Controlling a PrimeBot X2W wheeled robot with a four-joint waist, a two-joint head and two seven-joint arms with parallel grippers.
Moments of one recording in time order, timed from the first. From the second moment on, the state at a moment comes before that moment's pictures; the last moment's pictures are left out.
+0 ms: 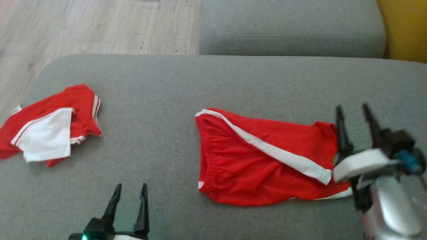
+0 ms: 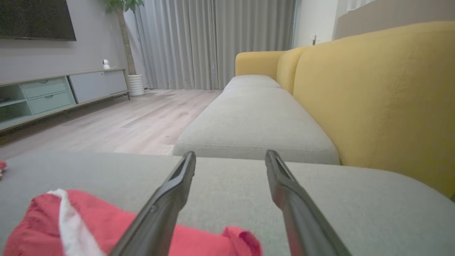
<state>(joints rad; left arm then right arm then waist) 0.07 0.05 -0.15 0.35 -0.17 -0.05 -0.25 -0.29 -0.10 -0.03 0.52 0.07 0.13 -0.26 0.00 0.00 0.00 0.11</state>
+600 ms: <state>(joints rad) 0.11 0.05 -0.11 0.31 -0.15 -0.03 -0.25 -0.01 -0.05 0.07 0.51 0.15 0.13 -0.26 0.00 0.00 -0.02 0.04</state>
